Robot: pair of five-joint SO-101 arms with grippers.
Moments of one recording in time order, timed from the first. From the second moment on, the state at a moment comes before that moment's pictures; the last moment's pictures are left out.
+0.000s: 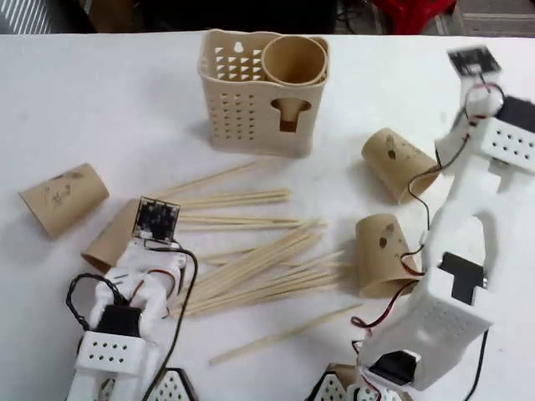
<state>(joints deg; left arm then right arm) -0.7 -79.4 97.7 38.2 -6.4 21.8 18.3 -27.0 89.3 35.9</state>
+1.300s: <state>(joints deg) -0.7 -79.4 97.7 38.2 -6.4 16.6 -4.0 34.5 21.5 70.6</state>
